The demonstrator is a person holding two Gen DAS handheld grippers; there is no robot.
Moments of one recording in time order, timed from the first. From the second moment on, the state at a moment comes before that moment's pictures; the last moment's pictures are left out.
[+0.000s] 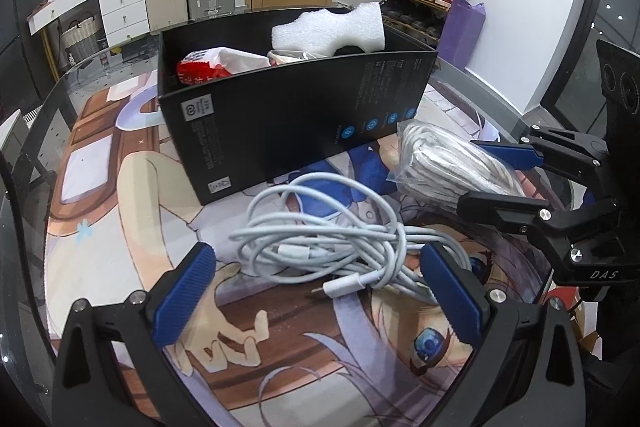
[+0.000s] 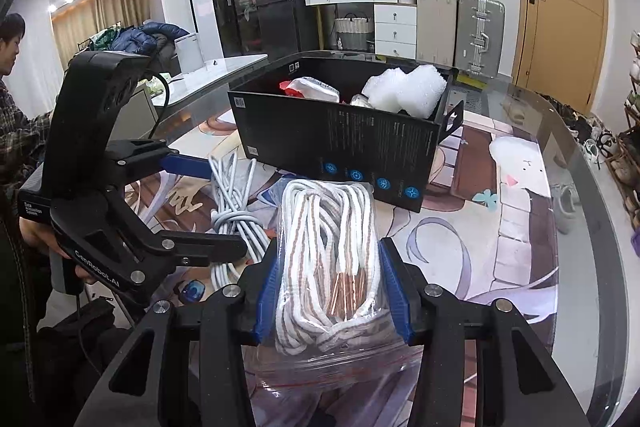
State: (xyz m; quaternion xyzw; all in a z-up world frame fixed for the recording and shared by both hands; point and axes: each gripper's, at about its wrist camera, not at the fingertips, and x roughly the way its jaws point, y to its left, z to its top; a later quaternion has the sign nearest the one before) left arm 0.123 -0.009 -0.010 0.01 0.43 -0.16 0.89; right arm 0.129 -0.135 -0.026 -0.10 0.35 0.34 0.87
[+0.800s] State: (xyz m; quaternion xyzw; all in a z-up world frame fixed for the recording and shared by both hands) left arm 0.094 0.001 0.005 -0.05 0.38 -0.17 0.91; right arm 0.126 -0.150 -0.007 -0.07 0.31 0.35 0.88
